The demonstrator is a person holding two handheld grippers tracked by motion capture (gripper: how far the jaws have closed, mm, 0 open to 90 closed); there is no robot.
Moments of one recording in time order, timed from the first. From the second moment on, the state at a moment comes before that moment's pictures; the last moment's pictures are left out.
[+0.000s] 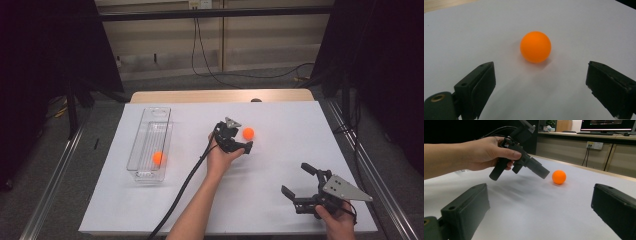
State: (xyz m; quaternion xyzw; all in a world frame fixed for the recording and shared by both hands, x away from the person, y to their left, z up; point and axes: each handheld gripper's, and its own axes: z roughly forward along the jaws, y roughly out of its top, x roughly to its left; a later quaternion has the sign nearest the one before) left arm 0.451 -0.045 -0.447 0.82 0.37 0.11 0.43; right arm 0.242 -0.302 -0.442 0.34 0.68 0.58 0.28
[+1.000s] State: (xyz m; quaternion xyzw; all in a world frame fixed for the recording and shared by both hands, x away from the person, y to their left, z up) left arm 0.459 -0.057 -0.450 0.82 0.37 0.11 0.43; right arm 0.241 -0.302 -0.442 0.34 0.68 0.58 0.28
